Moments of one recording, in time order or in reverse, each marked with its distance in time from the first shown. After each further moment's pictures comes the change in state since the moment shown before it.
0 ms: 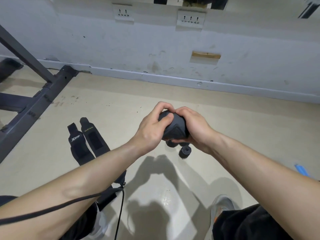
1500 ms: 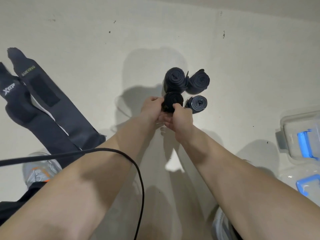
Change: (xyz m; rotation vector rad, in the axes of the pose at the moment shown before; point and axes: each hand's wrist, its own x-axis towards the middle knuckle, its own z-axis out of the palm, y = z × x) left_hand 0.121 -0.344 0.102 -0.298 0.130 -0.955; right_hand 0.196 0.320 0.010 0.264 0.560 0.657
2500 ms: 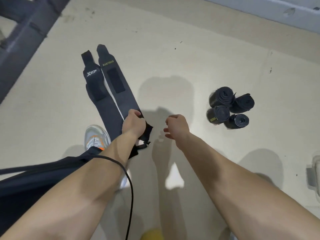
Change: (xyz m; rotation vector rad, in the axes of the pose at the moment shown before) left_hand -0.077 -0.045 -0.210 0.424 0.492 0.092; right_hand -0.129 0.035 0.097 -0.558 -0.348 -0.157
